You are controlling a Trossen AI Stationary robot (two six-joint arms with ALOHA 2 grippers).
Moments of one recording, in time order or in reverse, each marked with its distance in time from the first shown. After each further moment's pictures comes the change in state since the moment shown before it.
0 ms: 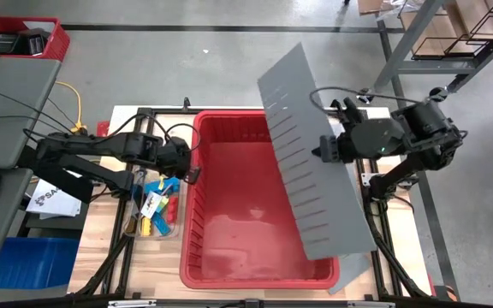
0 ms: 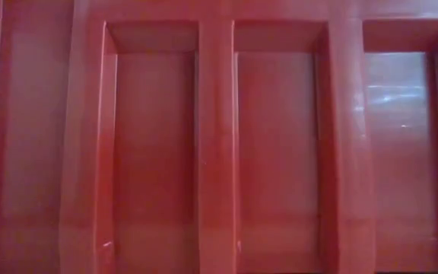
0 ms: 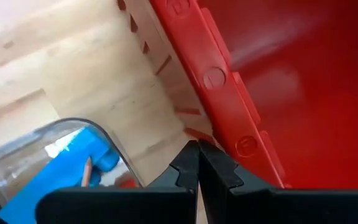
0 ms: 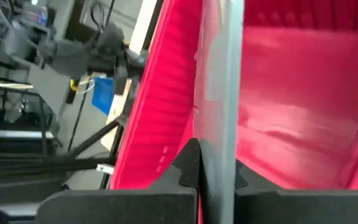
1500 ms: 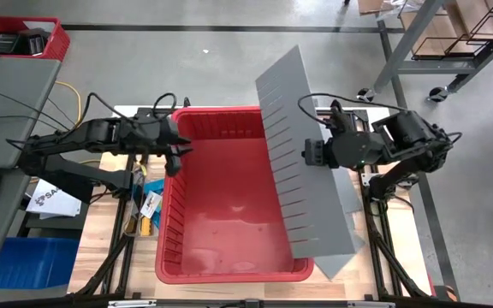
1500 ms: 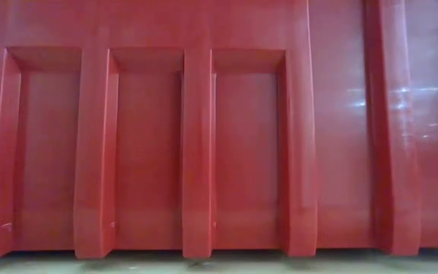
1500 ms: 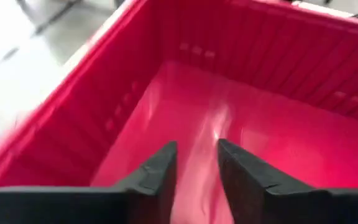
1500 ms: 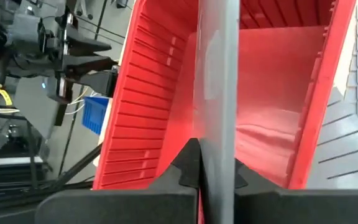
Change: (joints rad) left arm 0.093 -0.198 0.093 0.191 -0.047 0.816; right arm -0.016 0.057 -0.001 0.007 0.084 0.058
